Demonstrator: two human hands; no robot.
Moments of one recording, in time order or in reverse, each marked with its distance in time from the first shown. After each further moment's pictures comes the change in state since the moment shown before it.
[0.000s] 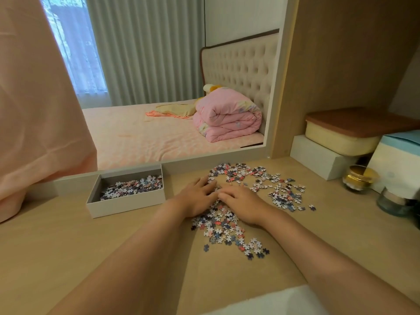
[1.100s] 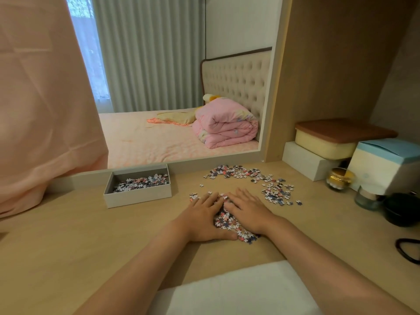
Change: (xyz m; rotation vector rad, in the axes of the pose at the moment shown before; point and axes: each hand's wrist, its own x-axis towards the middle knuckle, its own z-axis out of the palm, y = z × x) left_hand -0.095 0.042 0.021 0.095 0.075 0.142; right_hand -0.051 0.002 0.006 -0.373 -0.078 0.171
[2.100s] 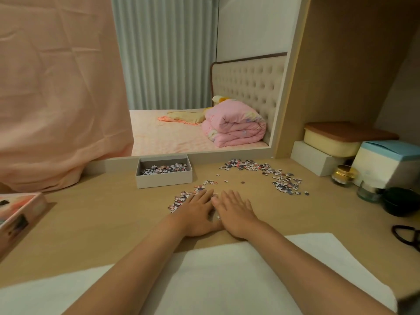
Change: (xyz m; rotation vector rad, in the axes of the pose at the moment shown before) left_hand -0.083 -0.024 -0.002 0.018 0.021 -0.056; right_hand -0.047 -0.105 0.039 0.039 0.028 0.098
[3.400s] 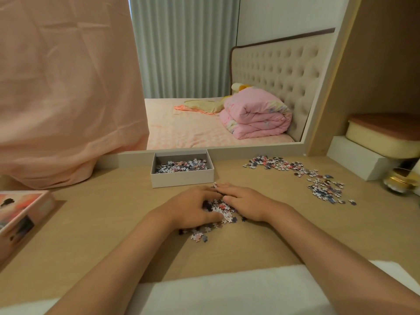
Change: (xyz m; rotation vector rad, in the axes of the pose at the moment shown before) left_hand 0.006 -0.074 -0.022 -0.266 0.102 0.003; right_hand 0.080 -0.010 -0.012 0.196 -0.179 -0.427
